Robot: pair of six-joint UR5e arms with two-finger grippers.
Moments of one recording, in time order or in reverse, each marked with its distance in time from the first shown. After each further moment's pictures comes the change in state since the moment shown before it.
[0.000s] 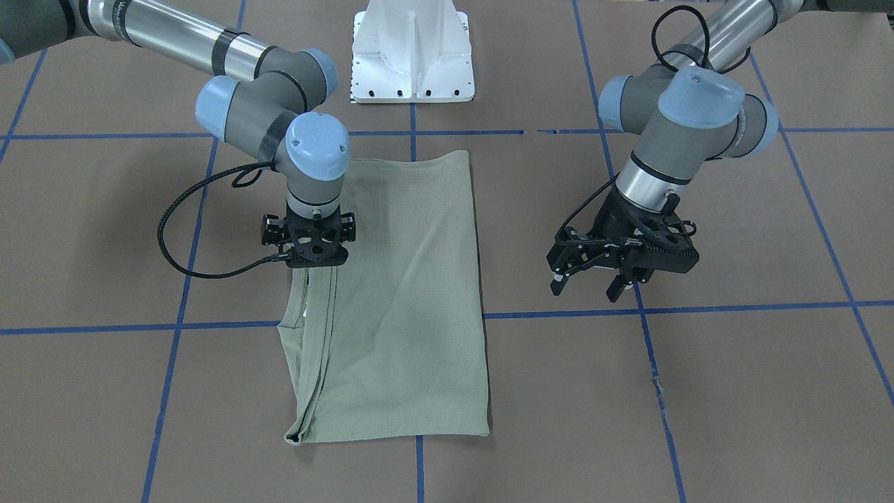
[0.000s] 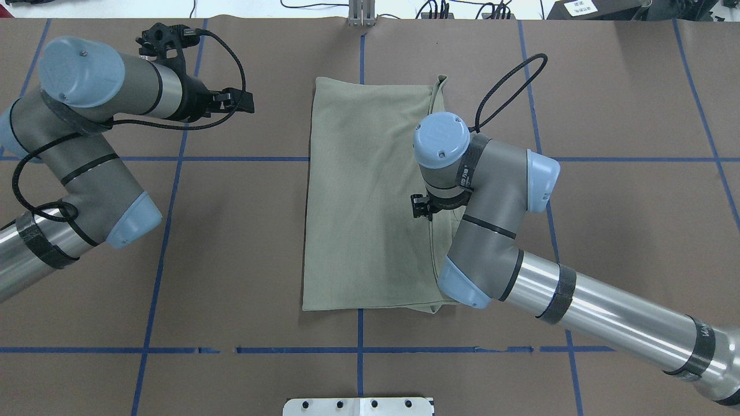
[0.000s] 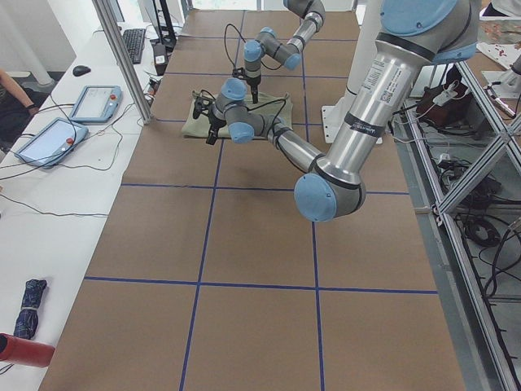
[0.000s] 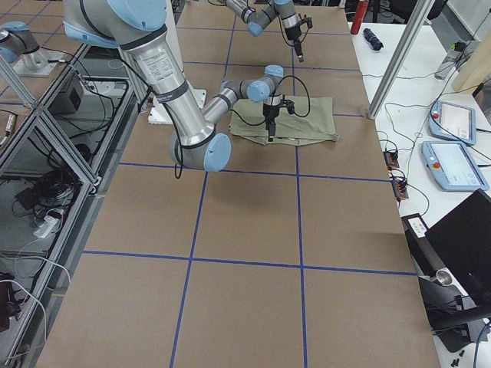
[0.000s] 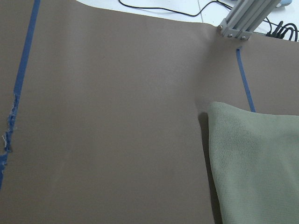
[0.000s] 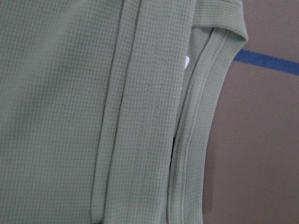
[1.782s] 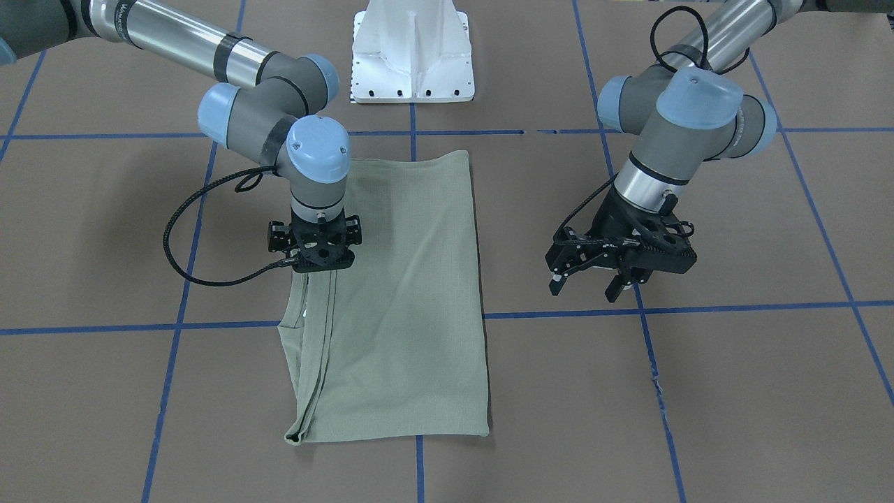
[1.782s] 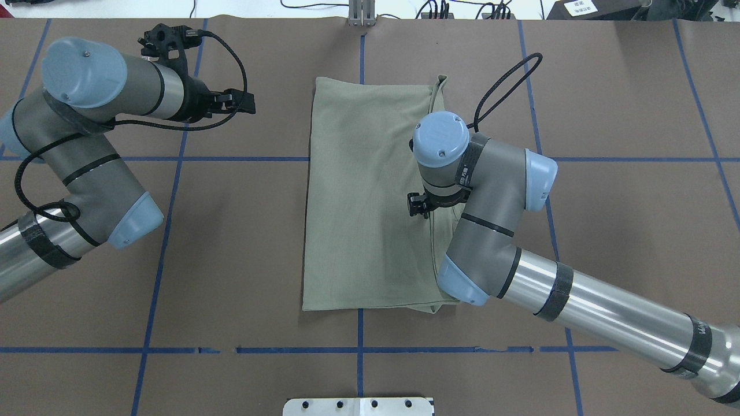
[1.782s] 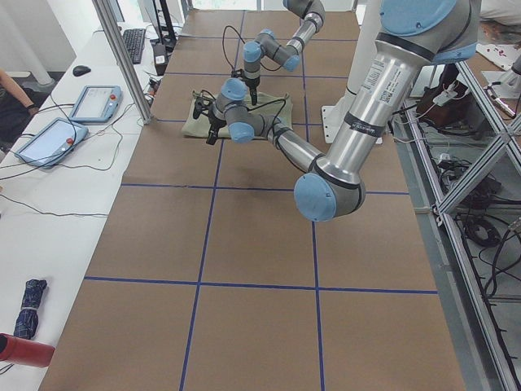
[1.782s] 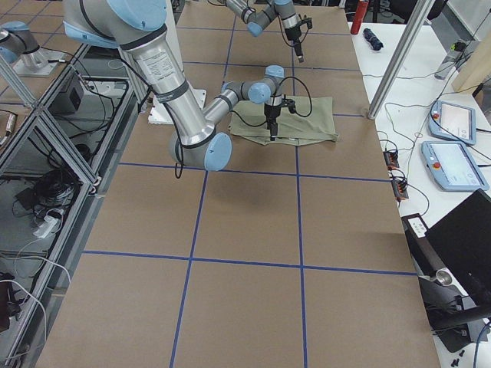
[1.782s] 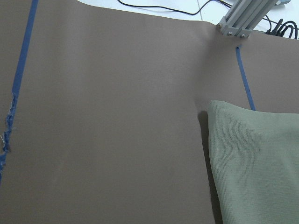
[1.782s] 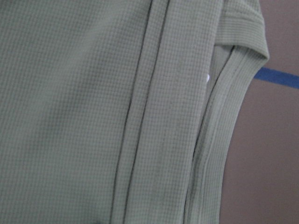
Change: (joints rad) left arm 0.001 -0.003 0.002 0.000 0.000 0.006; right arm 0.003 0.006 -0.028 0.070 0.002 -0.015
